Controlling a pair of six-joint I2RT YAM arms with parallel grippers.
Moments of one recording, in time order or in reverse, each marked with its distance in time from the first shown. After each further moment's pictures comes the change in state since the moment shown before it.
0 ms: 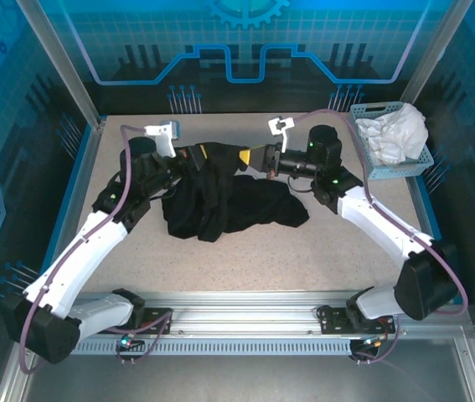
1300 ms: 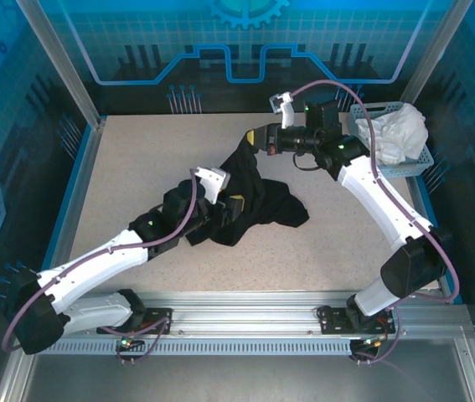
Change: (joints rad) left arm -0.365 -0.018 -0.239 0.076 -0.324 0.371; right arm -0.055 0.172 0.424 -0.615 0.093 -0.239
